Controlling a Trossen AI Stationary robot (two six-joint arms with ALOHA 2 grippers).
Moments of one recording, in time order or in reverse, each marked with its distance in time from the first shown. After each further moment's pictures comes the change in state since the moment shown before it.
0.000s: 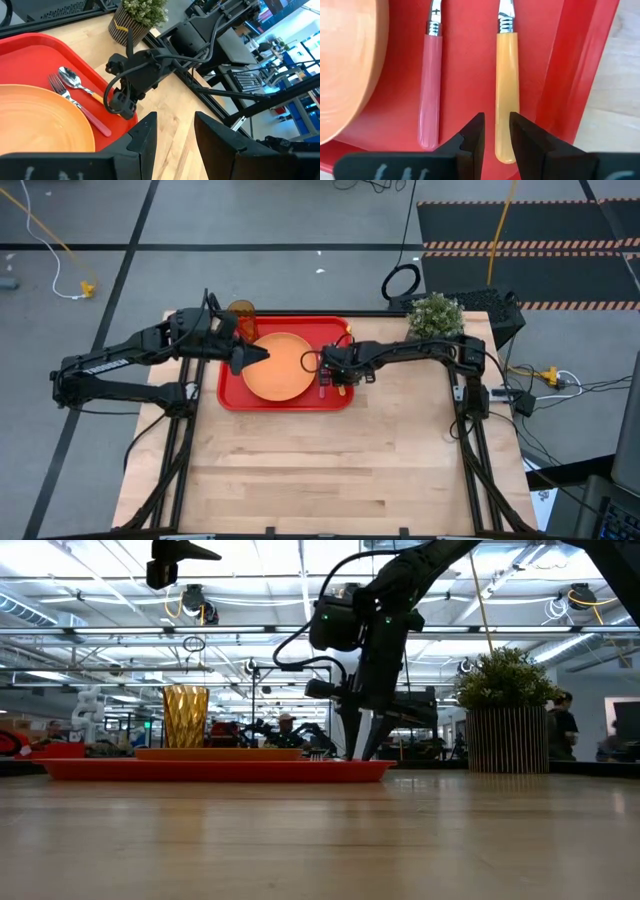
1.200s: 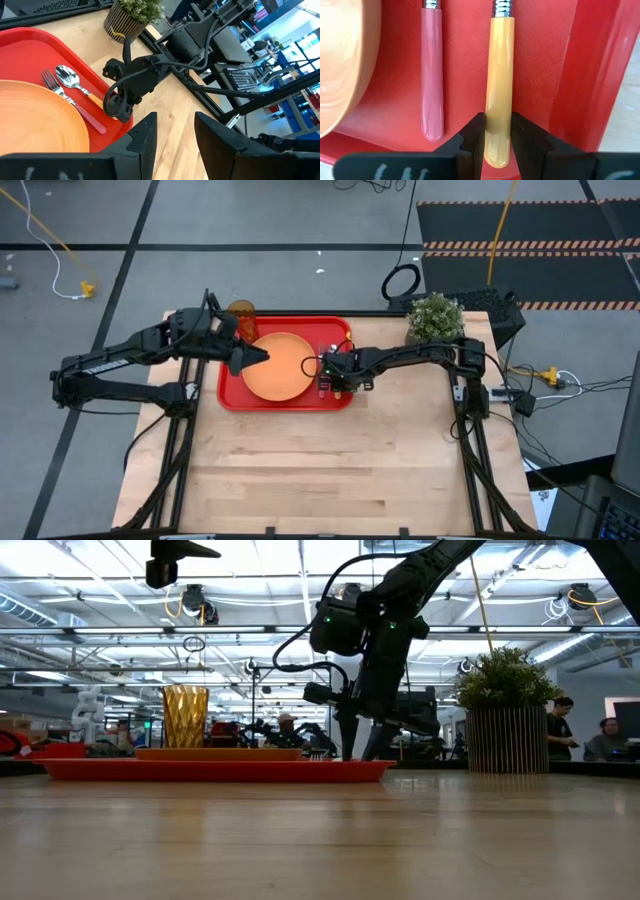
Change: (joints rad) left arm 0.000 -0.001 0.000 0.000 0.026 -0.018; right arm 0.031 0.000 -0.060 0.106 -0.033 0.088
